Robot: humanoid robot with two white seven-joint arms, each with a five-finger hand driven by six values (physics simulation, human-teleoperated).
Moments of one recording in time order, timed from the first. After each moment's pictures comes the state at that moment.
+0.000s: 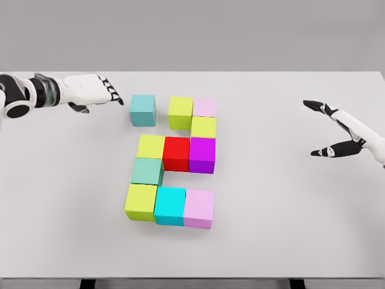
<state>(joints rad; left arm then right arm) -1.07 0.64 -1.12 -0.92 -0.81 -0.61 -0.21 -0.30 -0.63 0.13 -1.10 -0.12 -0.61 0.61</state>
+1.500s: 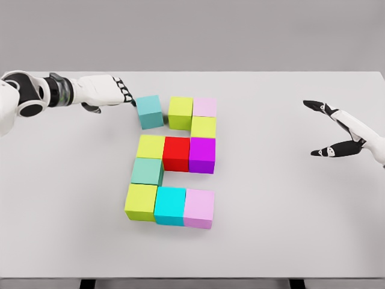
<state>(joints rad) -1.09 0.60 -1.15 -0.94 -0.81 -0.61 -0.21 -0.30 -0.63 0.13 -1.10 -0.12 -0.61 0.61</state>
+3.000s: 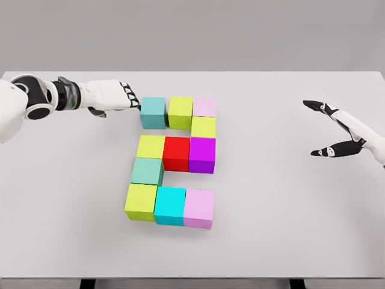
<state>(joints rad) -1.09 0.58 -1.18 -0.95 -0.81 -0.61 -0.21 -0.30 -0.63 0.13 -1.10 -0.12 -0.61 0.61</state>
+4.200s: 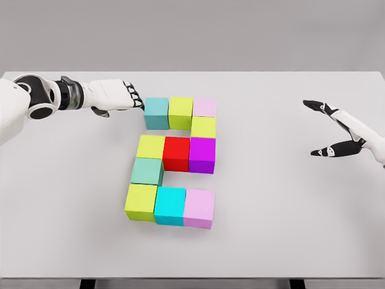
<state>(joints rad) -1.09 0.58 -1.18 -0.96 -0.81 -0.61 -0.21 -0.30 -0.63 0.13 -1.10 -0.12 -0.61 0.61</state>
